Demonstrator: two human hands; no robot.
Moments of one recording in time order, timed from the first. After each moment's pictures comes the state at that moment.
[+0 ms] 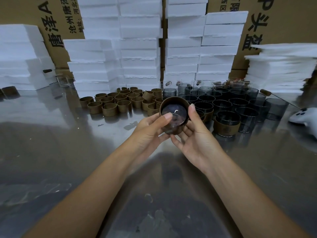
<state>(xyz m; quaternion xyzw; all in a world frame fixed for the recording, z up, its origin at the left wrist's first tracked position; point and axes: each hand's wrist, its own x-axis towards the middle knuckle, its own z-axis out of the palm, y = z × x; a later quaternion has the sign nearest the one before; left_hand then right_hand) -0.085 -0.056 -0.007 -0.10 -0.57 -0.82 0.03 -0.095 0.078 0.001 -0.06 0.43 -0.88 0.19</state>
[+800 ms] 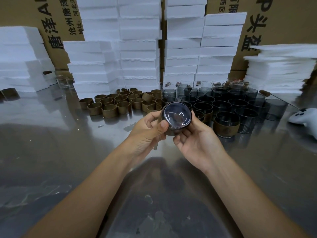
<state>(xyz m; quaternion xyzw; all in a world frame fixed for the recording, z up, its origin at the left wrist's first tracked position) -0.085 -0.063 -0.008 -0.12 -0.58 -0.80 0.05 -0.093 0.080 0.008 0.00 0.37 -0.91 0.21</state>
